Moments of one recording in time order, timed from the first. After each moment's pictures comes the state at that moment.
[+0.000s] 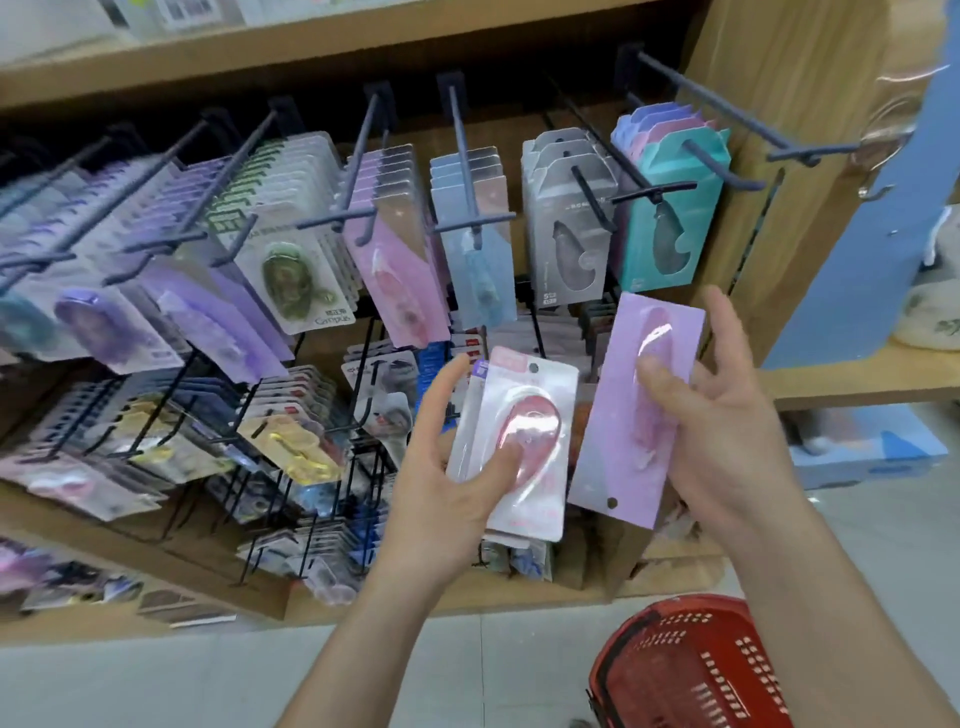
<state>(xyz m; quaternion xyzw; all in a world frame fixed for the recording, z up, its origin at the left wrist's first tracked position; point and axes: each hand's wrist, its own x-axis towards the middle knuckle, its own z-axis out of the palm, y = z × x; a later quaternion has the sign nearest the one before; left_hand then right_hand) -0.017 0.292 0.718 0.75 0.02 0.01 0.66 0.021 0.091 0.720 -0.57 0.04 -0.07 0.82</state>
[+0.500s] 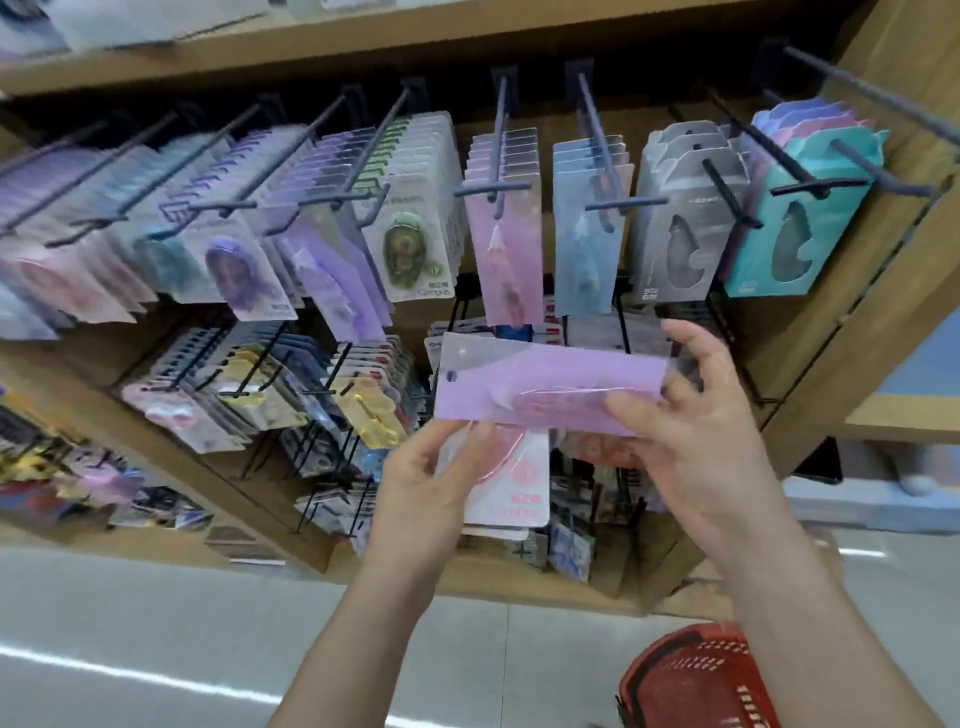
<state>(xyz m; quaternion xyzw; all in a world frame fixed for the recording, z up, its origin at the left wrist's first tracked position) -0.051 0.345 0.724 0.70 0.11 0.08 0.70 0.011 0.160 0.725 -0.55 -0.04 0.04 0.83</state>
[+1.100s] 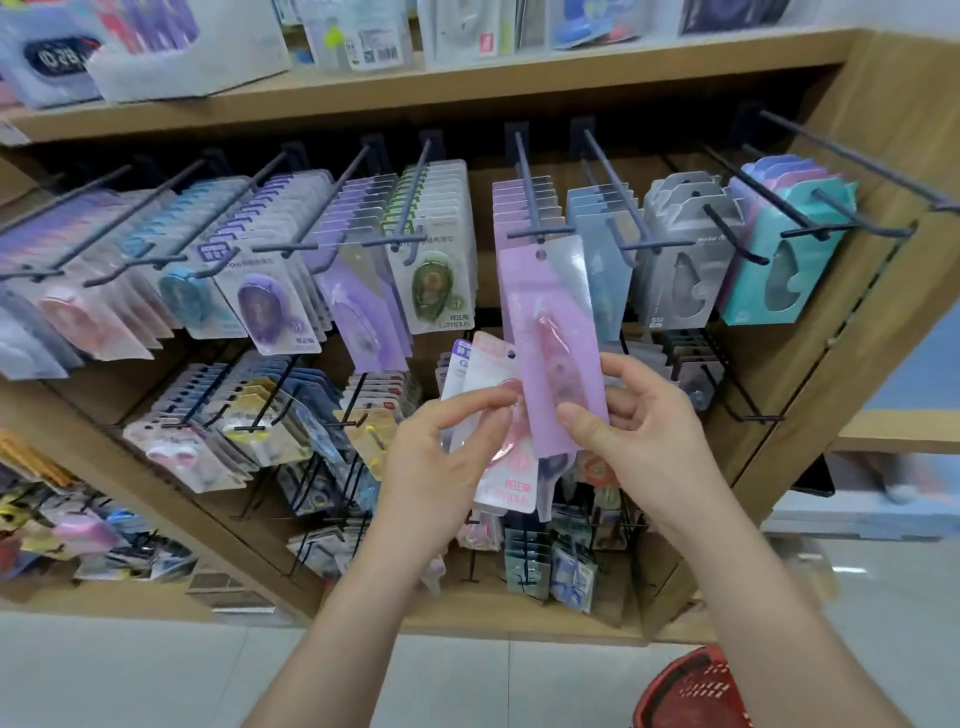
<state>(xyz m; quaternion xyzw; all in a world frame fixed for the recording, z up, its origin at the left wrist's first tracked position) -0.030 0.386 0.750 0.77 0.00 0.11 0.62 -0.001 0.212 0.752 -0.70 -0.12 0.01 0.70</state>
